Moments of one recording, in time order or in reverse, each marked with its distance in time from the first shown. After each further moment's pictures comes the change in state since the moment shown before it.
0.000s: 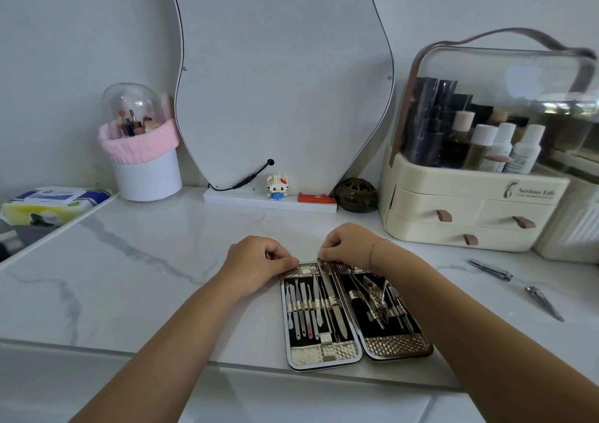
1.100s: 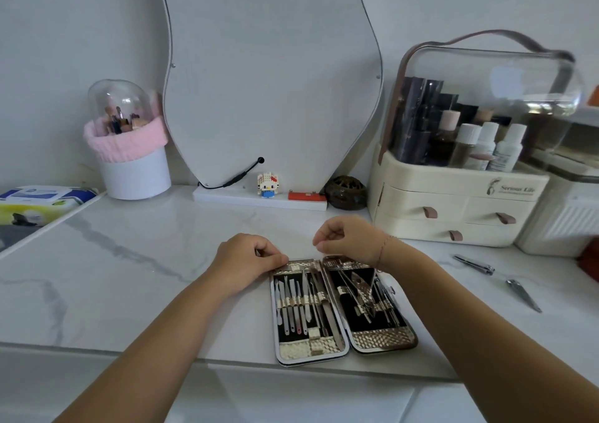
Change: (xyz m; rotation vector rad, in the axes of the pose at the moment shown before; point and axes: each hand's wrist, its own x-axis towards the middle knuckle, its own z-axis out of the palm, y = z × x) left_hand 0.000 -0.001 -0.002 0.020 0.000 0.008; right_hand -0.019 0.006 -0.014 0.188 0.042 -0.115
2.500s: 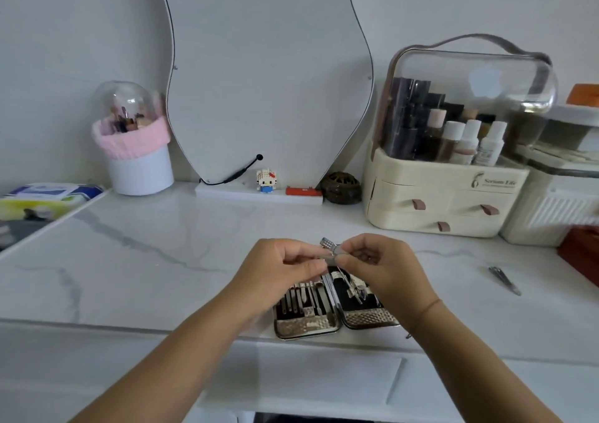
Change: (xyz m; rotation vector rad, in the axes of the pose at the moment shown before) left_hand -0.079 0.076 0.012 -0.530 -0.164 0.042; right_hand -0.109 -0.024 0.018 0.354 0.384 -0.006
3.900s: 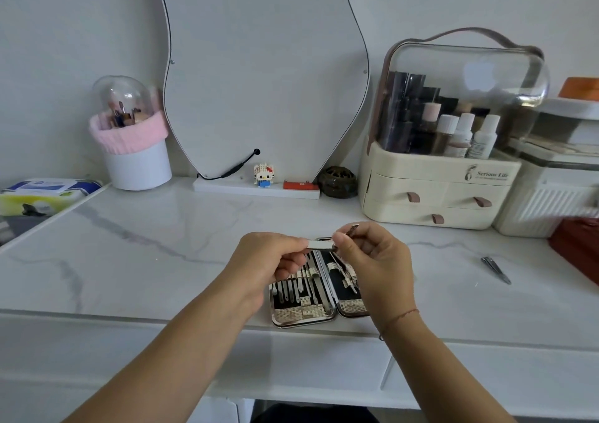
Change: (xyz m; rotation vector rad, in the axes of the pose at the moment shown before) left_hand -0.002 0.014 0.004 -0.196 0.217 -0.300; right_hand -0.012 0.000 0.026 0.364 0.299 -0.087
